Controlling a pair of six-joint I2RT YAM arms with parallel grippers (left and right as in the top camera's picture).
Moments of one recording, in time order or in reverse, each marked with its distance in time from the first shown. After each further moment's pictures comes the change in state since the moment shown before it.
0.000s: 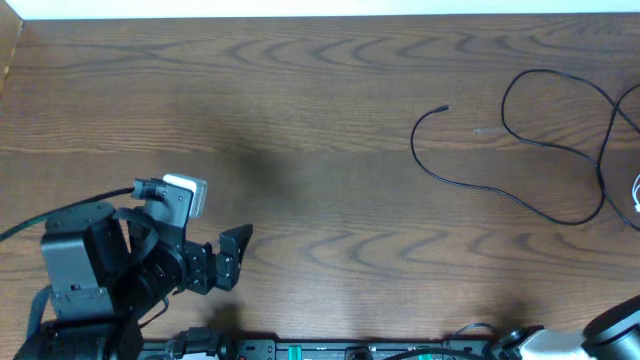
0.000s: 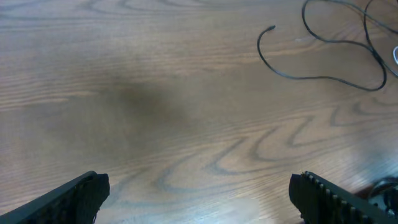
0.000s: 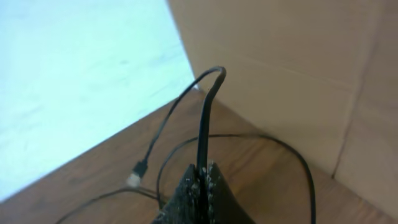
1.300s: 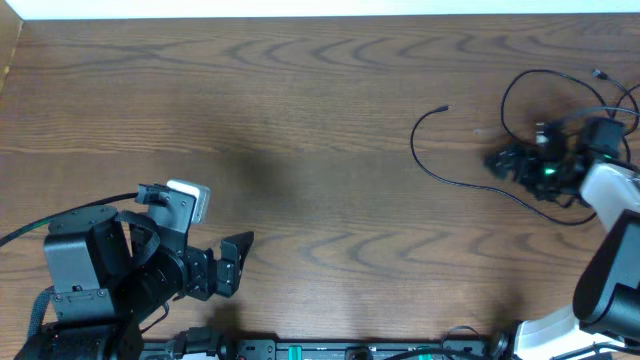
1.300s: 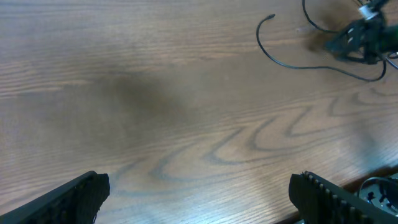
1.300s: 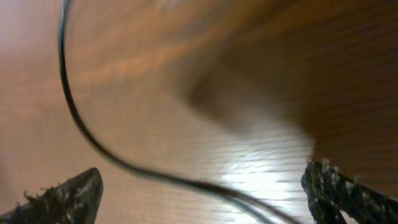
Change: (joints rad) left arm 0.000 -0.003 0.000 -0.047 0.000 0.012; right arm 0.637 0.148 0.018 -0.973 -0.077 -0.266
